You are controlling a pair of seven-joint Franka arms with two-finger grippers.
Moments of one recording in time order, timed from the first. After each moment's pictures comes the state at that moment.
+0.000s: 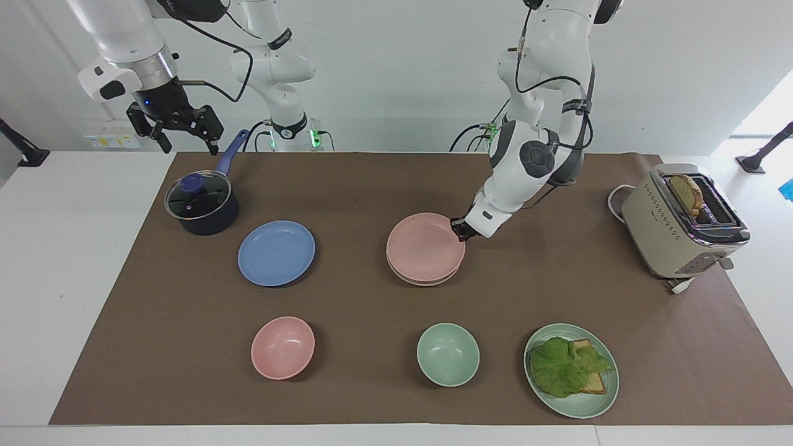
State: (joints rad) left arm -0.28 0.23 -0.18 -1.96 -0.27 2.14 -0.39; right arm 0.08 -0.12 -0.13 -1.71 -0.03 1.59 0.01
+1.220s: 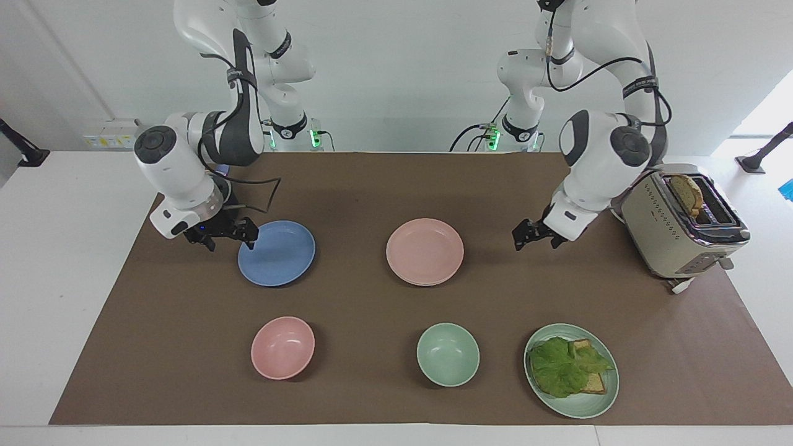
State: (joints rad) left arm -0.04 0.18 -0.14 -1.79 -0.11 1.95 -0.17; right arm 0.07 0.20 -0.13 -1.98 0.08 2.15 -0.14
